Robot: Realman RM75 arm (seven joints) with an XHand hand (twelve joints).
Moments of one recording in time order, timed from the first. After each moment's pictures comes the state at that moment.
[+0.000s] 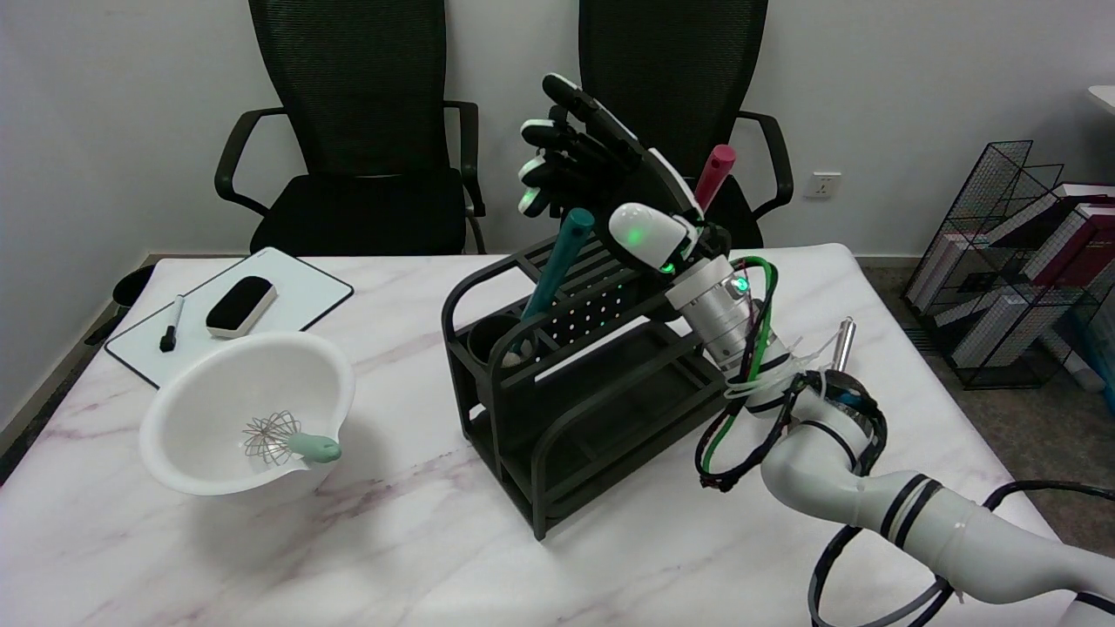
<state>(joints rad) 0.23 -1.10 -2.02 1.26 0.39 0.84 2.01</state>
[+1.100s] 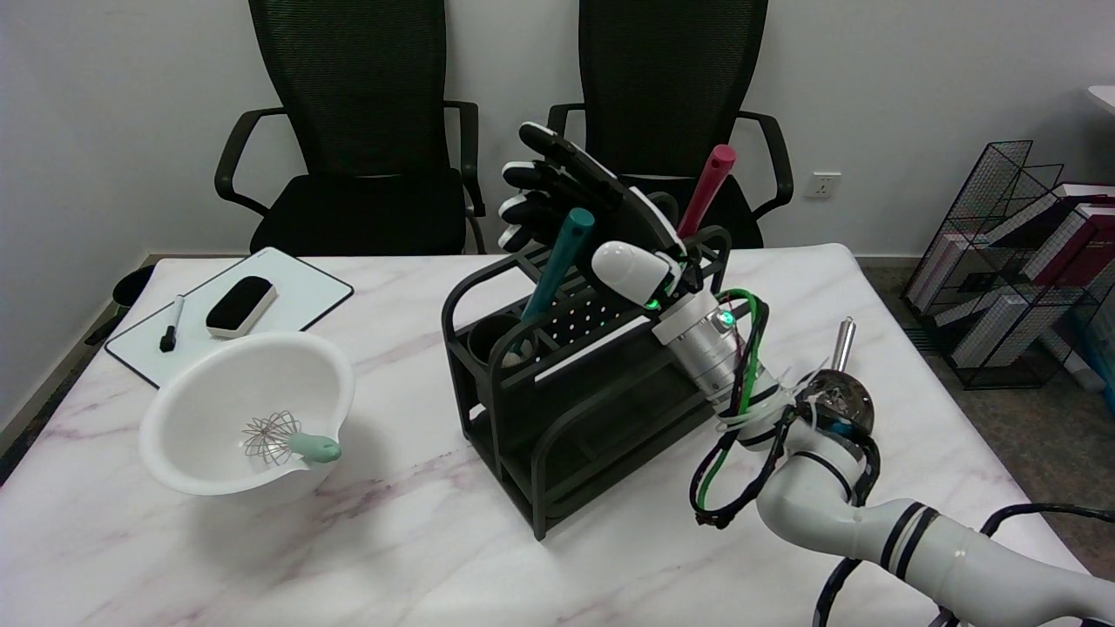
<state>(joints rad) 0.17 -1.12 -2.05 1.27 0.39 0.84 2.01</state>
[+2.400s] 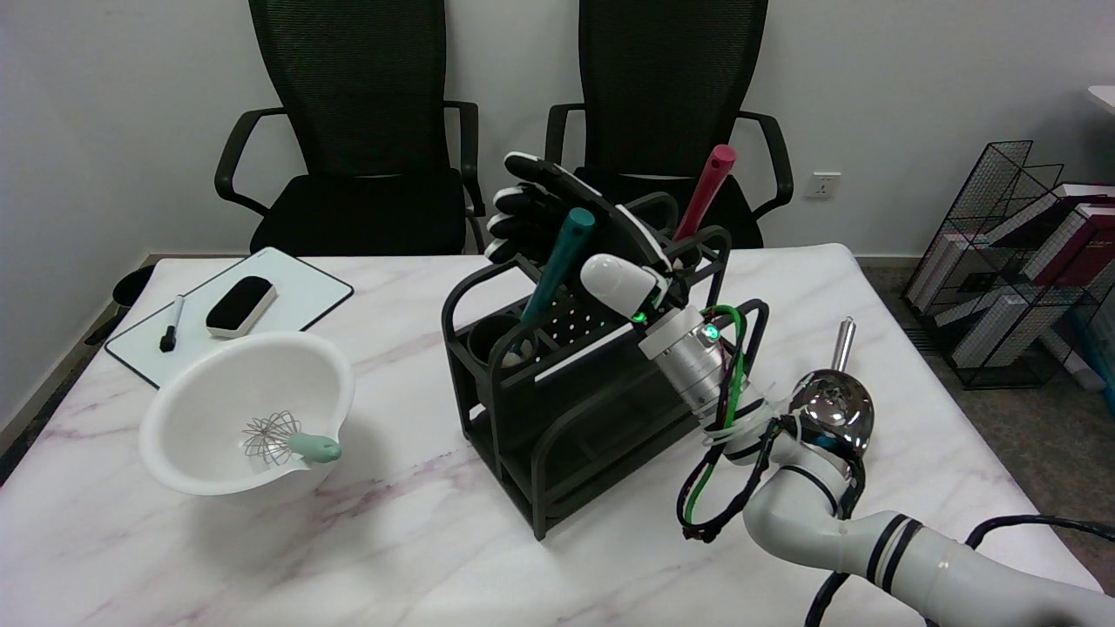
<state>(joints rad) 0.17 -1.16 -2.07 1.24 0.39 0.84 2.01</state>
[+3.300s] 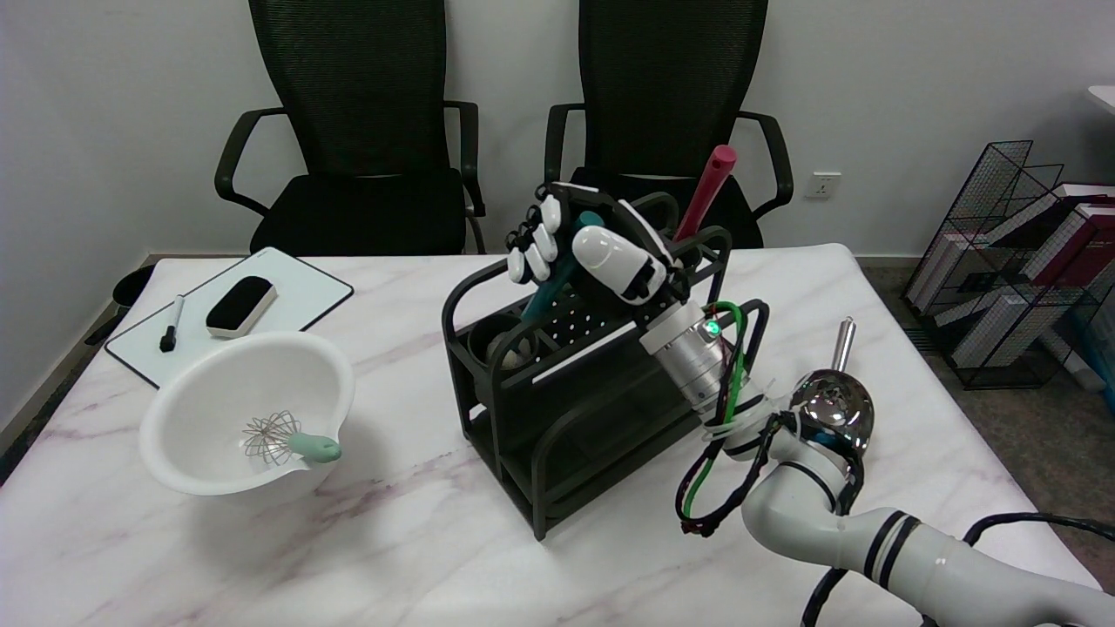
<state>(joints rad) 0.18 -1.17 -2.07 1.23 0.39 0.84 2.01</state>
